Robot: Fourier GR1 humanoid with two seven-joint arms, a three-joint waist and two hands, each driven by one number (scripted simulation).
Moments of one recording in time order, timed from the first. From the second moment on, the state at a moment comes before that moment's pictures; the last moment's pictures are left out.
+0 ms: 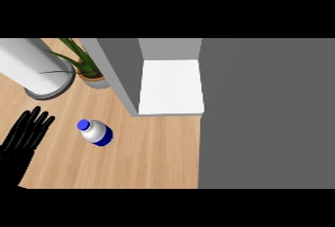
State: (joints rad) left arm 0.14 0.20 0.29 -1.67 0.27 -0.58 -0.21; right arm 0.68 -0.06 0.13 -2.44 -0.16 0.25 0.05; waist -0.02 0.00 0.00
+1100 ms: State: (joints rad) left arm -0.23 0.23 0.29 -0.75 -0.05 -0.44 -0.72; right arm 0.94 -0.07 0.19 -2.48 -0.13 0.35 -0.16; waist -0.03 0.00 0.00
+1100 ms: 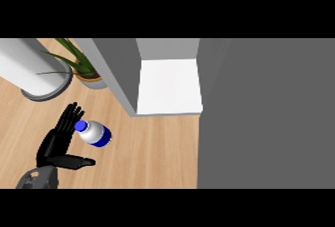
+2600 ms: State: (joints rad) left arm -0.40 0.13 0.28 -0.35 0.02 -0.43 -0.89; right arm 1.00 -0.09 0.19 -2.47 -0.10 0.37 -0.24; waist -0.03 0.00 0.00
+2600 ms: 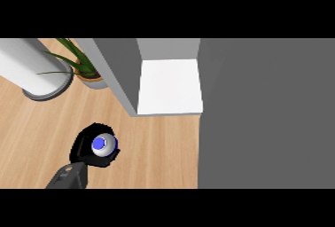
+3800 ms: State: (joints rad) left arm -0.38 0.00 -0.14 -0.72 0.46 -0.02 -0.70; right arm 1.00 -0.08 0.19 -2.47 -0.10 0.37 -0.22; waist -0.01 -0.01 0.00
